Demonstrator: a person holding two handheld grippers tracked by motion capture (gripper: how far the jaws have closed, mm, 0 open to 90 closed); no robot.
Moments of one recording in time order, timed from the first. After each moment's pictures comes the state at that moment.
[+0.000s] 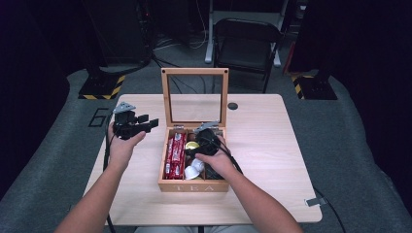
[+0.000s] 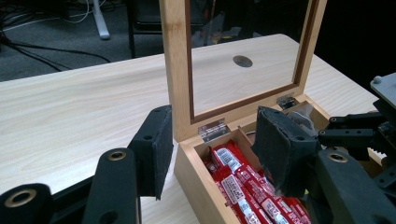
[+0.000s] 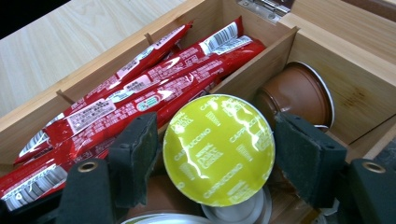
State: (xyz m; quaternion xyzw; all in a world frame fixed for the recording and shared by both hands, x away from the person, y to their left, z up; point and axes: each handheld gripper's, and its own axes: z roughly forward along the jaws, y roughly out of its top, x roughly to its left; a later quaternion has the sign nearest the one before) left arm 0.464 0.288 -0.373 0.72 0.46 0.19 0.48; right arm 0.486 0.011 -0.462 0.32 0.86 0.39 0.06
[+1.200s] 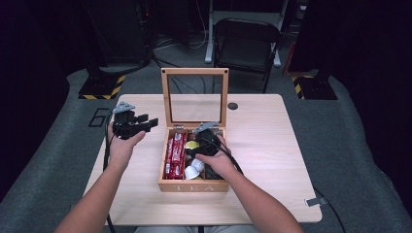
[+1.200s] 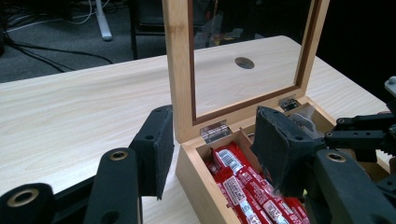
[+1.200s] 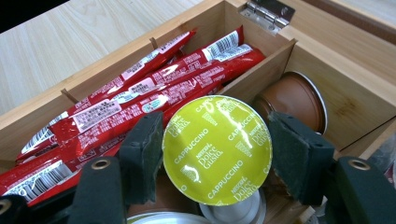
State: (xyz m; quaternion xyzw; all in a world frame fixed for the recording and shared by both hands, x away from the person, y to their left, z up) left arm 0.464 0.289 -0.372 0.72 0.46 0.20 0.48; right arm 0.481 0.011 -0.456 0.31 0.86 0.39 0.08
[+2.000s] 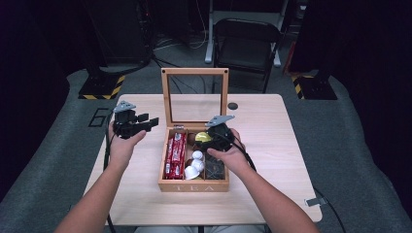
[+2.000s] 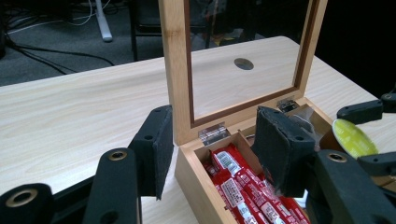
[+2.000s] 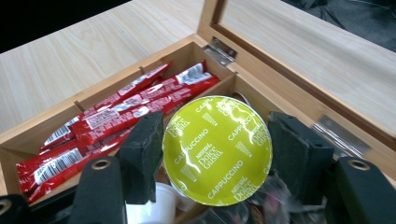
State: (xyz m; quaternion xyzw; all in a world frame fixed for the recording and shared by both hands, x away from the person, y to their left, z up) left arm 0.464 0.286 -0.369 0.72 0.46 0.20 0.48; right arm 0.469 -0.028 -0.412 0.31 0.84 0.42 0.13
